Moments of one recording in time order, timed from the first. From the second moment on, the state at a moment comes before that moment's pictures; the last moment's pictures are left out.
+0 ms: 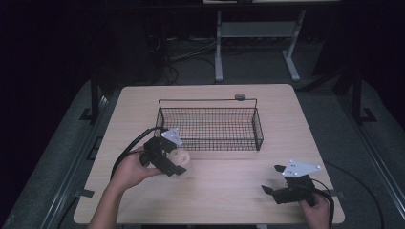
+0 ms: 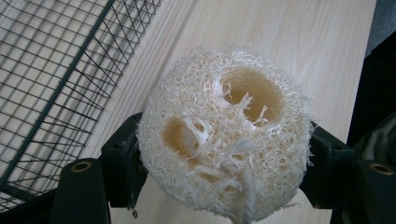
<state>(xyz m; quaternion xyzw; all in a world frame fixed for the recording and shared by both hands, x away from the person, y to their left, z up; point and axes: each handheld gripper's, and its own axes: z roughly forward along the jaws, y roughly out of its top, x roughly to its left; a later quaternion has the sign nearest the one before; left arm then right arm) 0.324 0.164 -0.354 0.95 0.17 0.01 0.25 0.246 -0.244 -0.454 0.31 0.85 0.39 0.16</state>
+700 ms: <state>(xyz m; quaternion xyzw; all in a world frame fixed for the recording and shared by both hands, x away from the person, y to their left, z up) 0.346 0.155 -0.327 0.95 0.17 0.01 0.26 0.247 -0.243 -0.454 0.31 0.85 0.39 0.16</state>
